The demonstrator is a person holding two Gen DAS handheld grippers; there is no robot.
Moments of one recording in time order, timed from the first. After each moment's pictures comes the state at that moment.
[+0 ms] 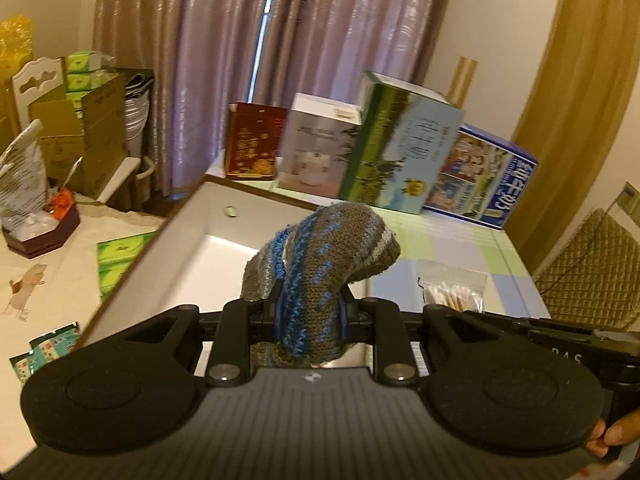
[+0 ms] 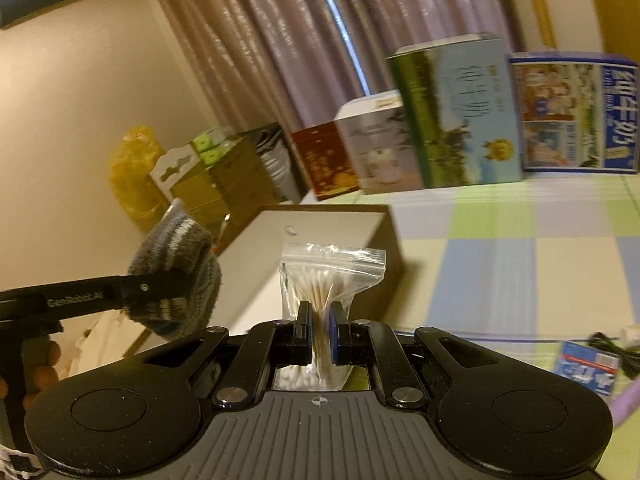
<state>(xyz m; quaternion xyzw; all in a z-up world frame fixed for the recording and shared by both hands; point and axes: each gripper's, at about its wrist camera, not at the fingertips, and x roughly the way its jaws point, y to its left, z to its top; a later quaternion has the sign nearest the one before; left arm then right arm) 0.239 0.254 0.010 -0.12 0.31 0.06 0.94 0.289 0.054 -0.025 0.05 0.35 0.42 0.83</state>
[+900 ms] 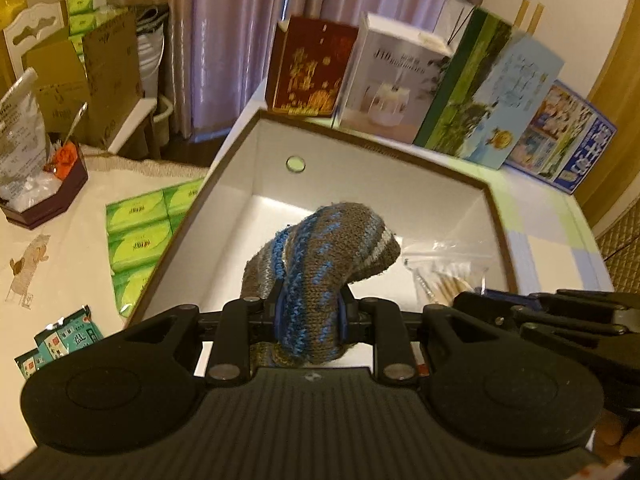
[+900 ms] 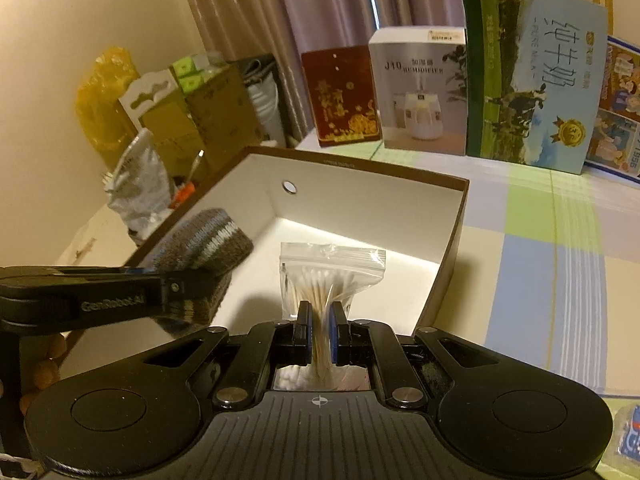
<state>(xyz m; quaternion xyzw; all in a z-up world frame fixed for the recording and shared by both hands) 0.351 0.341 -0.080 -0.13 0.41 0.07 0.90 0.342 0.198 -0.093 -0.05 0.41 0.40 0.82</state>
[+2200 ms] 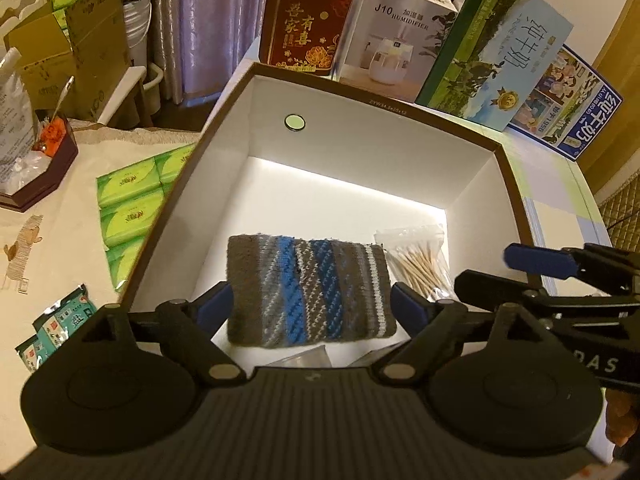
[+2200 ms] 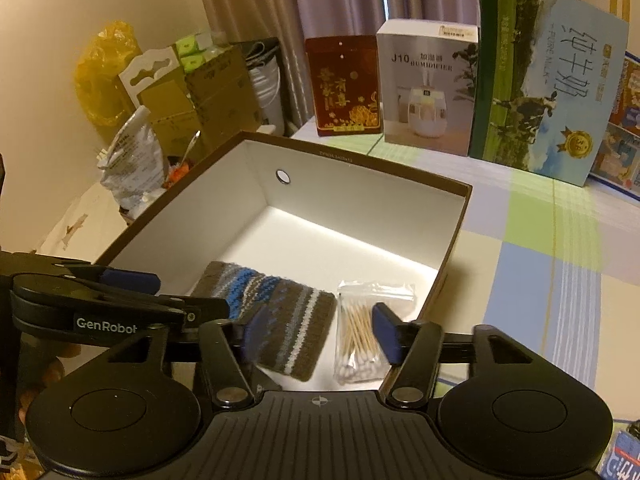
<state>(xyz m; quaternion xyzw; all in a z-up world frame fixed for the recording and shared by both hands) 0.356 0.348 -0.088 -0.12 0.47 0.05 0.87 0.348 0.205 -0.094 -0.09 0.41 0.40 0.81</state>
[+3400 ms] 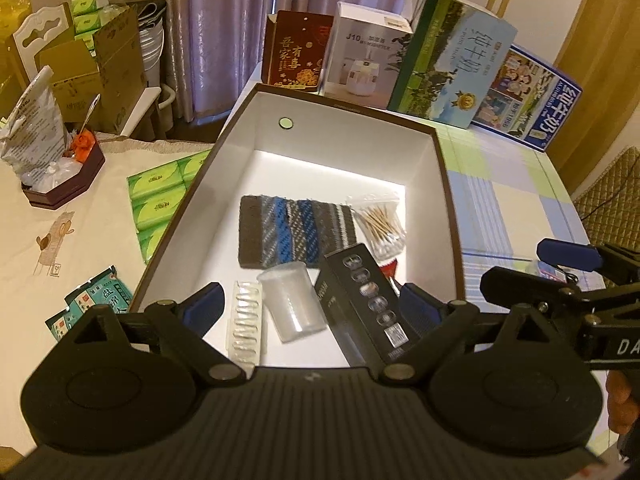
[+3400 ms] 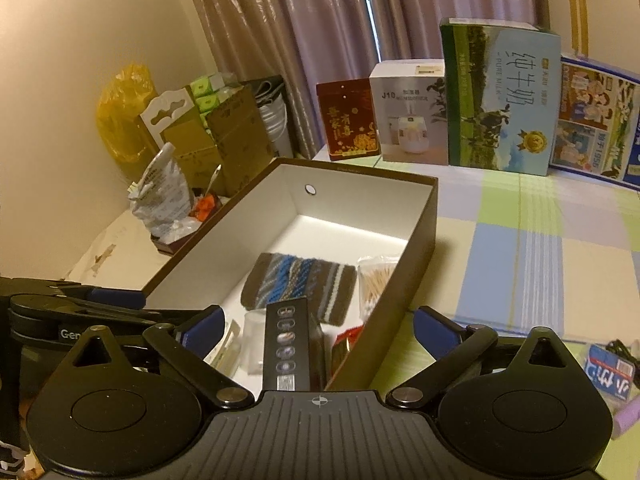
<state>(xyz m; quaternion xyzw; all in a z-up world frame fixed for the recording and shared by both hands) 0.246 0.303 -0.021 -0.10 0.44 0.06 0.89 0.261 0.126 -0.035 -0.04 0.38 0.41 0.83</state>
